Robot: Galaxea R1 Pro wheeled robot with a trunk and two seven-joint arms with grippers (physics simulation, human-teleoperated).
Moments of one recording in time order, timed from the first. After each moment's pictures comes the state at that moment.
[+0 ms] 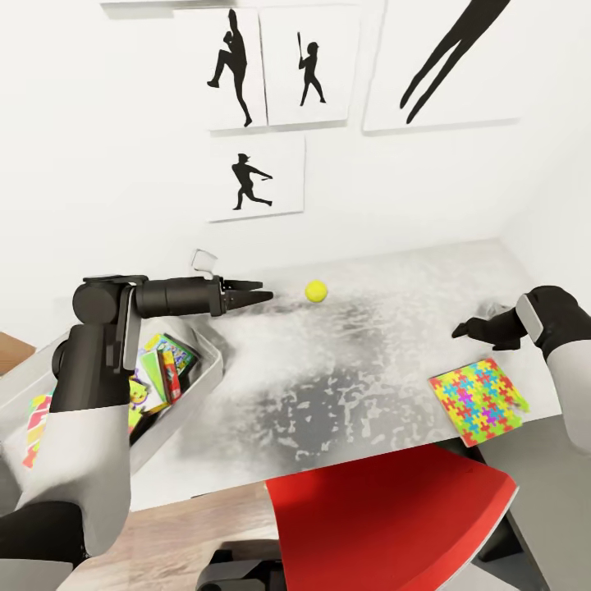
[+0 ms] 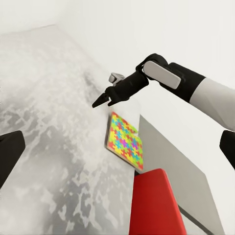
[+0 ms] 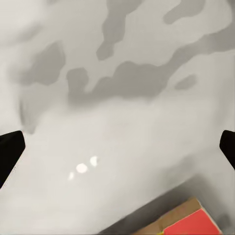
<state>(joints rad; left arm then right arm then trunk) -1.00 0.00 0.10 -1.47 -0.10 1.04 -1.42 -1.34 -0.39 -0.15 -0.42 0.00 1.04 0.21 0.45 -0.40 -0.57</state>
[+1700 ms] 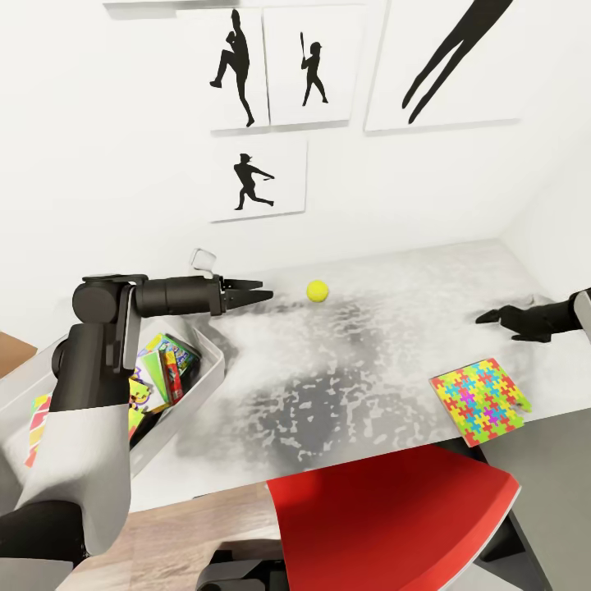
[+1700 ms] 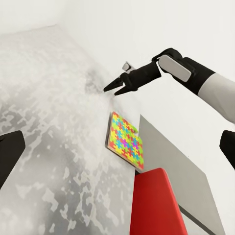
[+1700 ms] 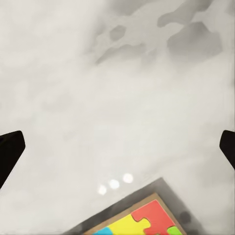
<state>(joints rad) -1.00 0.00 0.10 -1.47 -0.10 1.04 -1.42 -1.34 -0.54 -0.14 -0.46 0.00 1.04 0.51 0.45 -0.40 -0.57</state>
